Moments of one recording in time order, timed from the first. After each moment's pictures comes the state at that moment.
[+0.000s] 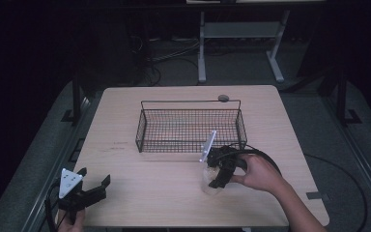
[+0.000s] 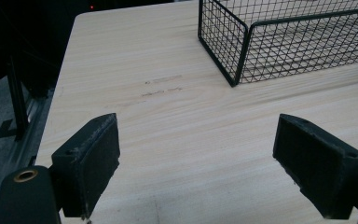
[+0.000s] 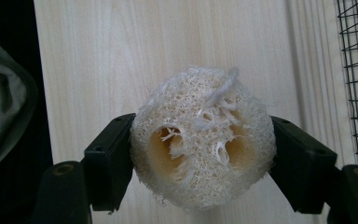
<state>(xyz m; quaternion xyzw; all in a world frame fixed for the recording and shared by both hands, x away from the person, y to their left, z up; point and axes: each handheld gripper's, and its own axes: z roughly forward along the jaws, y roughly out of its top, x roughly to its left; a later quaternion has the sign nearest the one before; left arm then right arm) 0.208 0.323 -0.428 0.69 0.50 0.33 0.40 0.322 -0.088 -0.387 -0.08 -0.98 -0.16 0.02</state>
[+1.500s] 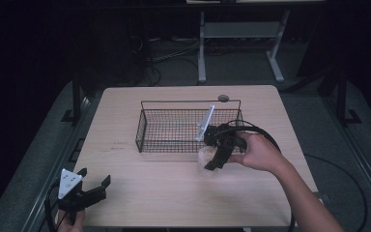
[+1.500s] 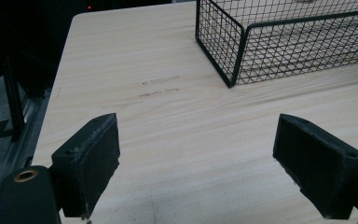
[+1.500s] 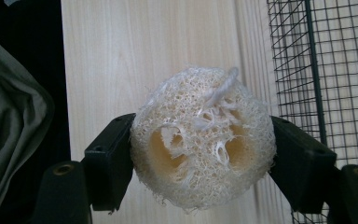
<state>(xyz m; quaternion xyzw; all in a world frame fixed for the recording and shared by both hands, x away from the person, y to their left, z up) 0.207 0.322 -0.428 0.69 0.50 0.32 0.41 0.346 -0.079 -0.323 -0.07 -0.98 -0.18 0.02</state>
